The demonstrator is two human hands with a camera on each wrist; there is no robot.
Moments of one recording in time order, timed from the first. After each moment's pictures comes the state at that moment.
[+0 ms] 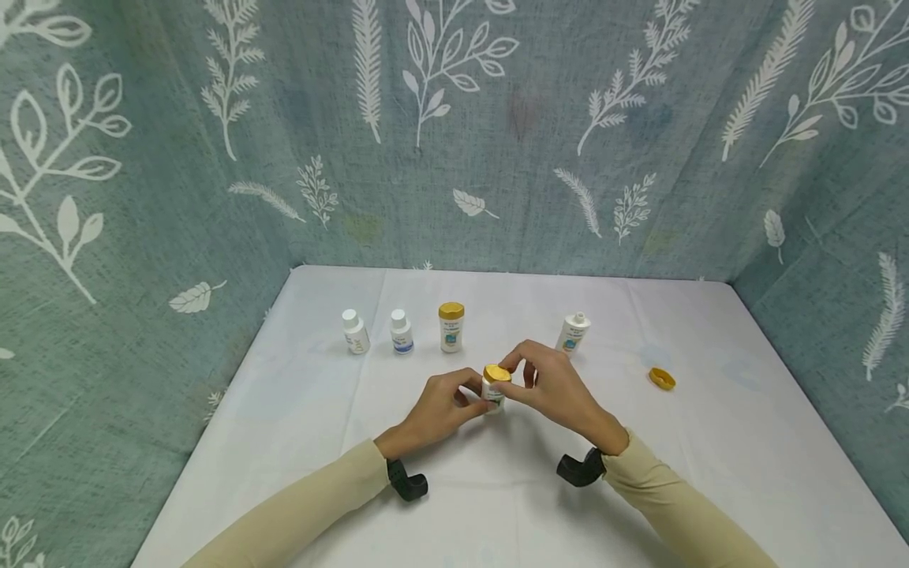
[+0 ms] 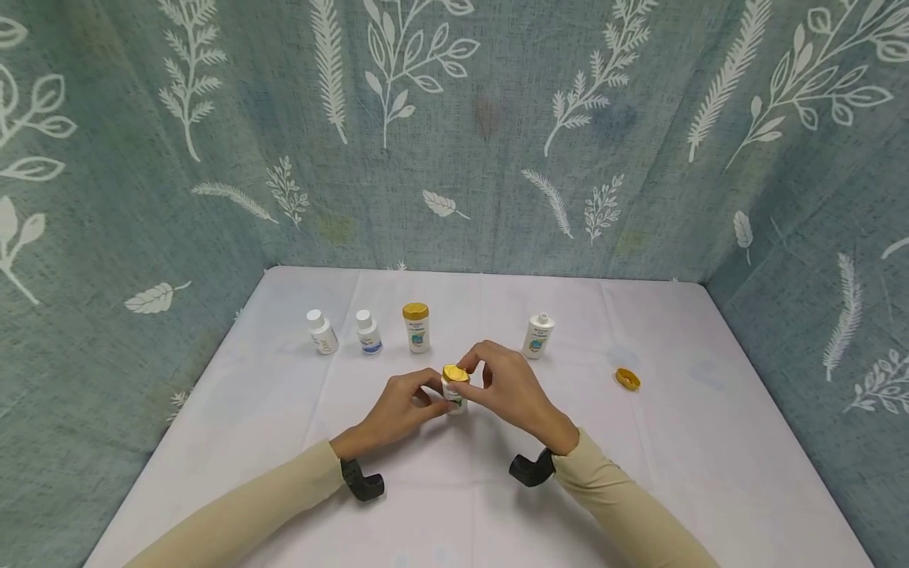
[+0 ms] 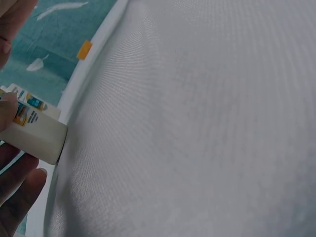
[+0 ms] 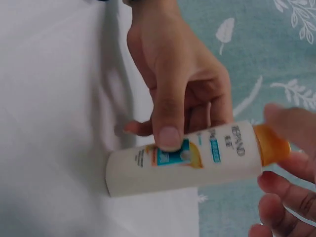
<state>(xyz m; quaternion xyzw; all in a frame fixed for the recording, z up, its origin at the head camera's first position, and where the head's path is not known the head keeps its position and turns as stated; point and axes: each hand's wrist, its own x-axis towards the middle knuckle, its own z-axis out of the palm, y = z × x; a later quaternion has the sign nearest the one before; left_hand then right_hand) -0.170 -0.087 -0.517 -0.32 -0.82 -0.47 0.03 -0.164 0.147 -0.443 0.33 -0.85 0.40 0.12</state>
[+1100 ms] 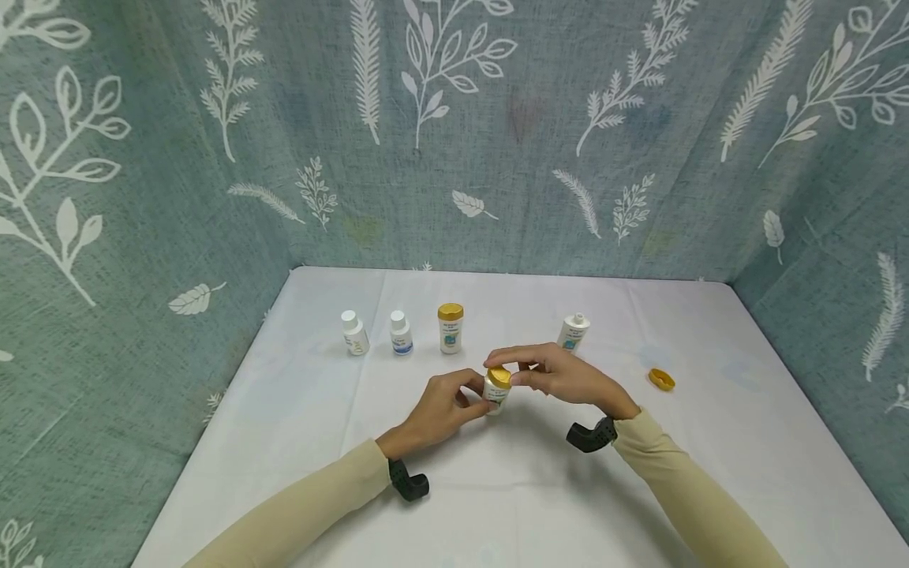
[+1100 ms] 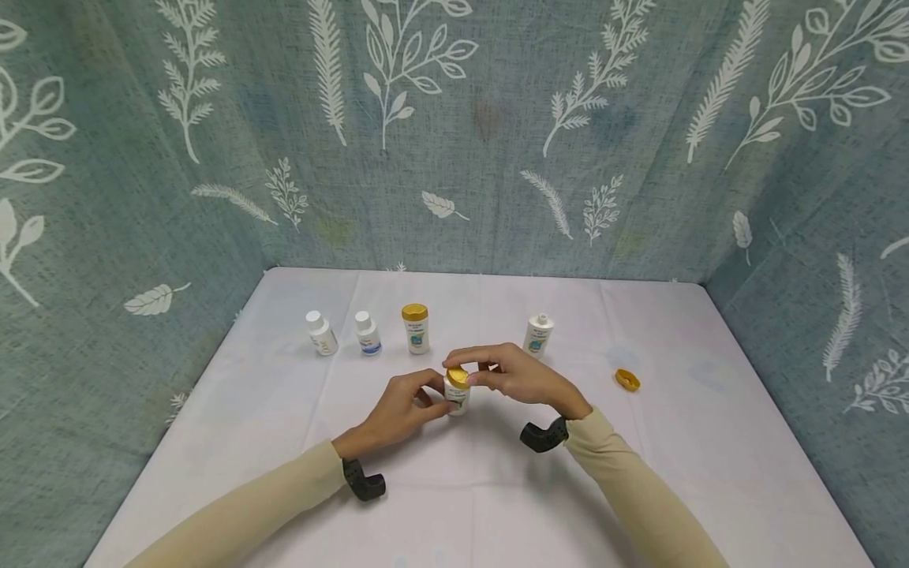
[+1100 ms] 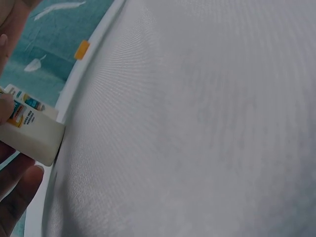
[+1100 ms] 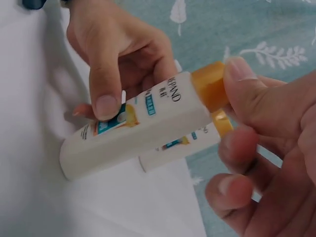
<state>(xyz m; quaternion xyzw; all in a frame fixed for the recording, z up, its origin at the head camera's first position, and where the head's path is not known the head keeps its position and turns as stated) -0.172 -0.084 -0.517 -0.31 -0.82 -0.48 0.03 -0.196 0.174 -0.431 0.40 -0.76 0.48 -0.17</state>
